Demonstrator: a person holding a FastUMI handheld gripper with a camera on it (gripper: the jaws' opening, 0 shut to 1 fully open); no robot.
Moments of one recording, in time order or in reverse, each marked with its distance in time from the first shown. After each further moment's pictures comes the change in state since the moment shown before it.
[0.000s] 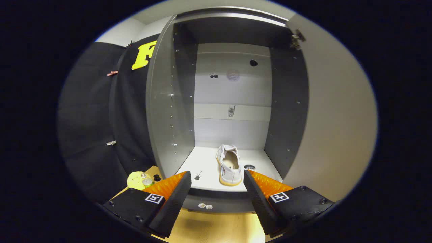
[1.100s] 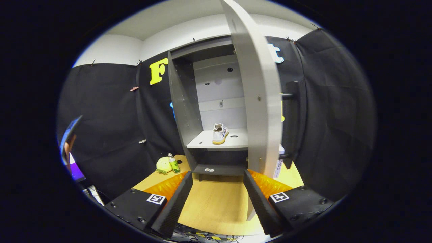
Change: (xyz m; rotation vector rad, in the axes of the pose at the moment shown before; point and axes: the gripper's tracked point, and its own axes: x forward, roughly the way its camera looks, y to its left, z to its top) arm -0.263 -0.122 -0.036 0.110 0.011 0.198
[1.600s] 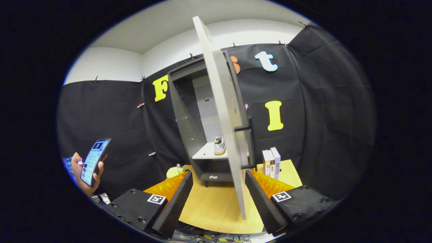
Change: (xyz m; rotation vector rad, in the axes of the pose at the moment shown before) arm -0.065 -0.048 0.065 0.039 -0.123 0.004
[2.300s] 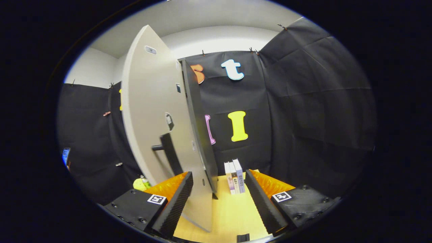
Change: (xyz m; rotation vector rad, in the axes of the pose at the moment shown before) arm 0.048 -0.136 0.009 -0.002 -0.061 -0.269
